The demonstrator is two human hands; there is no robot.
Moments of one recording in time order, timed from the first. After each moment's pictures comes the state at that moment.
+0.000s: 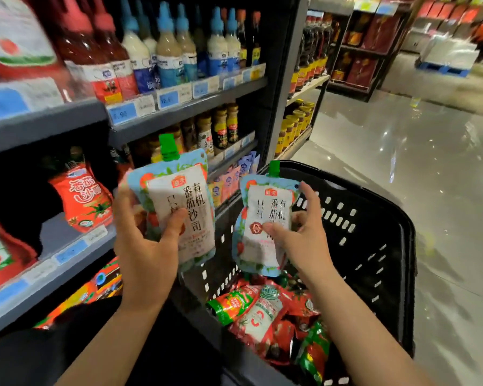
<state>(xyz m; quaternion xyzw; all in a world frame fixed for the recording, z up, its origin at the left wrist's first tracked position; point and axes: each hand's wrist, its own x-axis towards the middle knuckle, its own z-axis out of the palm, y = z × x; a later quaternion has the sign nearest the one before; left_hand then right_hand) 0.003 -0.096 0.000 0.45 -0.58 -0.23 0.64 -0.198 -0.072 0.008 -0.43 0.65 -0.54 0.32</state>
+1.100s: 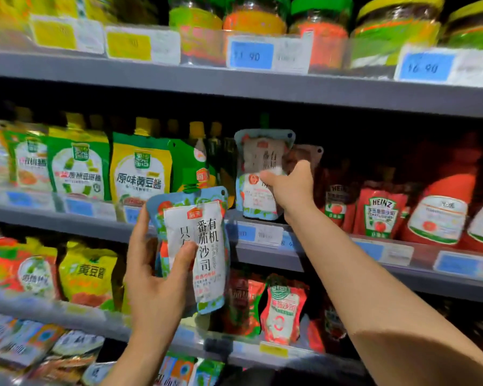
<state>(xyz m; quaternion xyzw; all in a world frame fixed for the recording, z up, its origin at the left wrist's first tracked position) 0.346 0.062 0.086 0.56 -0.27 0.22 0.75 0.324 -0.127 0.197 -0.73 0.28 -0.41 0.47</state>
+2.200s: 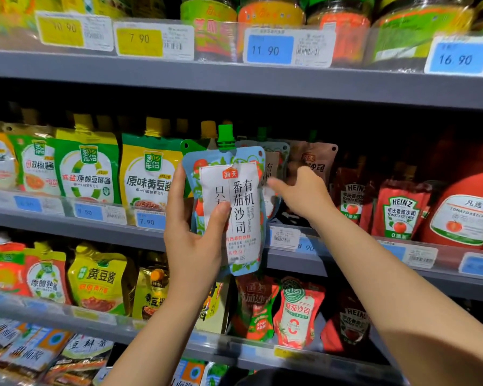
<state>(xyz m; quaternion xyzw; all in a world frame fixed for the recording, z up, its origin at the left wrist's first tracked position) 0.367 0.036 0.129 0.51 -0.36 0.19 0.76 0.322 -0.132 0.195 -0.86 0.30 -0.31 0.28</state>
